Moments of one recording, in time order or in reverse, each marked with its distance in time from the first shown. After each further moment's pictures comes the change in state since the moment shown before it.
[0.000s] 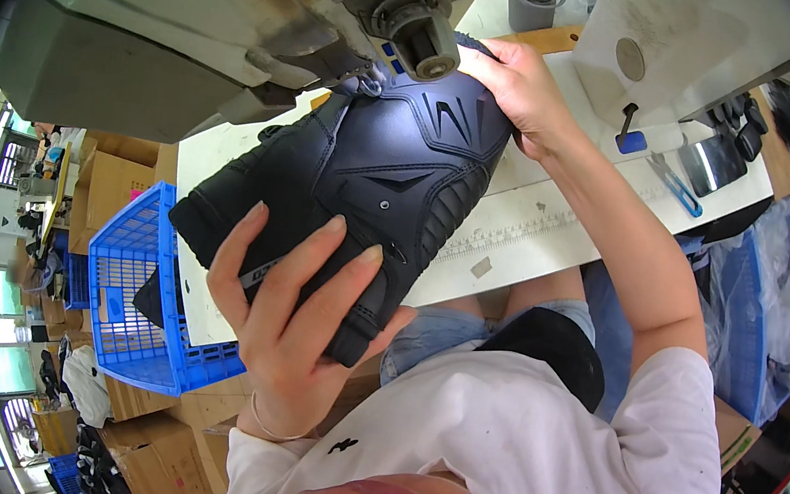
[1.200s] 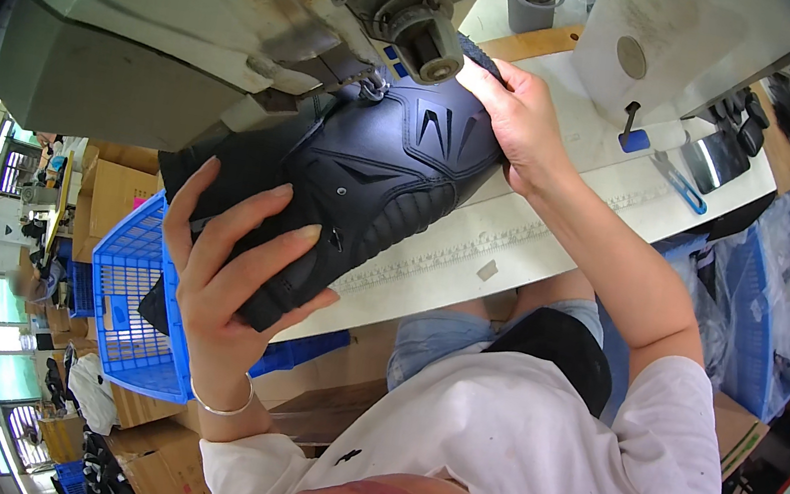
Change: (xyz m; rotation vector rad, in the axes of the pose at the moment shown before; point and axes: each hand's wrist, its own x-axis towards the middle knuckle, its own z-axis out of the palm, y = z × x) left_hand 0.021 -0.050 -0.025 -0.051 -0.136 0.033; right_hand -0.015 0.016 0.013 0.154 0.088 -0.070
